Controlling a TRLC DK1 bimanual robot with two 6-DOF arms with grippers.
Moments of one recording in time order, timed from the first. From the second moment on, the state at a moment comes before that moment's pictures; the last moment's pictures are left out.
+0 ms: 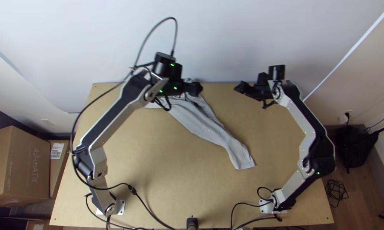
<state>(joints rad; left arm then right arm) -0.58 1.89 2.16 -0.83 0.17 -0.39 0.14 1.83 1.61 -0.58 -0.45 0.39</state>
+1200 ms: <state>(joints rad) -0.14 1.68 2.05 -0.91 0.17 -0.36 0.56 2.41 2.17 -0.80 -0.44 0.36</state>
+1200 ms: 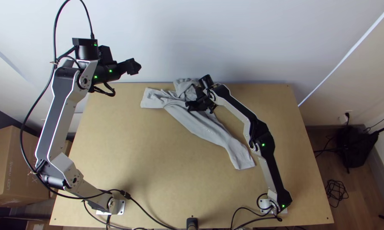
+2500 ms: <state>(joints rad) -0.14 1.68 2.04 -0.88 0.17 -0.34 0.65 1.63 1.57 -0.97 -0.41 0.05</state>
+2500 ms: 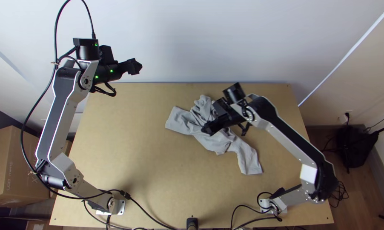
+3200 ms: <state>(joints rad) -0.09 1.66 2.03 -0.87 0.17 -0.31 0.68 2.06 1.68 -0.79 -0.33 0.15</state>
